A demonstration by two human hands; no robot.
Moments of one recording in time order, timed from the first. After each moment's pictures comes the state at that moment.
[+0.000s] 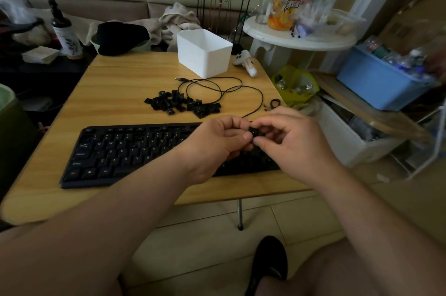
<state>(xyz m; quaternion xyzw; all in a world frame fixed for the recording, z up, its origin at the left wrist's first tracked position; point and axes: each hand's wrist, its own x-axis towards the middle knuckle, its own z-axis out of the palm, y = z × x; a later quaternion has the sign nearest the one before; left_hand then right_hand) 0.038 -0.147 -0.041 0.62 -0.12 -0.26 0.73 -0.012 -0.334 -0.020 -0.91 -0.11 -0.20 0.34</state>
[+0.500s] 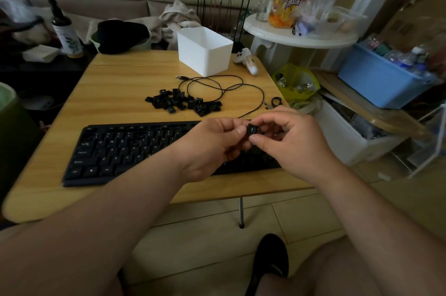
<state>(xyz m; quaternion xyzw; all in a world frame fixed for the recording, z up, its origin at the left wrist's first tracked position) 0.040 -0.142 -0.041 0.59 -0.13 -0.31 0.74 -0.012 -0.331 -0.022 -0.88 -0.10 -0.17 0.43</state>
